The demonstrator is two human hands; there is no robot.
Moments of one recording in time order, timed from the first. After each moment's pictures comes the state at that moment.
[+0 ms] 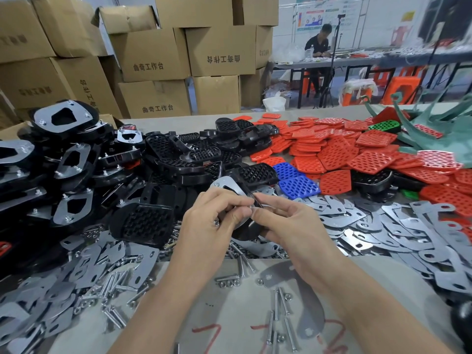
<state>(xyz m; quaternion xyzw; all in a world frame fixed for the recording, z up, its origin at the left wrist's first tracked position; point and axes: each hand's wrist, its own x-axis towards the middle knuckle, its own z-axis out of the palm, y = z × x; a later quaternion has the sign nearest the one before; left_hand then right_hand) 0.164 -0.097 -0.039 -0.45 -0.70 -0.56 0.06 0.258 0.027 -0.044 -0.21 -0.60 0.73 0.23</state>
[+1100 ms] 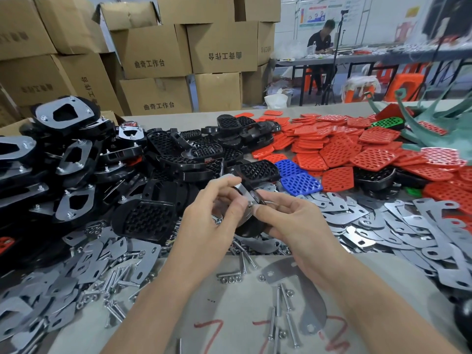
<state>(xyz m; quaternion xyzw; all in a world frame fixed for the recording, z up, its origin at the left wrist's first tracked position) 0.164 -0.102 -0.037 -0.43 -0.71 -0.56 0.02 0.260 0.026 -0.042 -0.23 -0.61 0.73 0.23</state>
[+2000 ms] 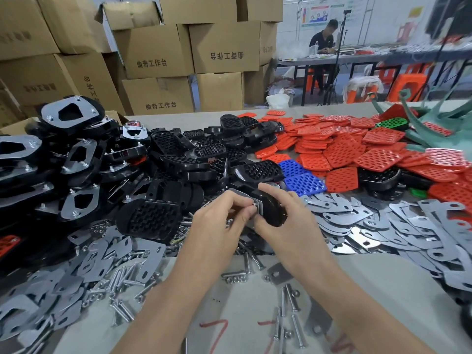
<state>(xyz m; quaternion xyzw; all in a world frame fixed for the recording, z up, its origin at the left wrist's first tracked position) 0.164 -0.098 -0.044 -0.43 -0.74 -0.51 0.06 0.257 0.010 -0.043 -0.24 -0.80 0.46 0.29</state>
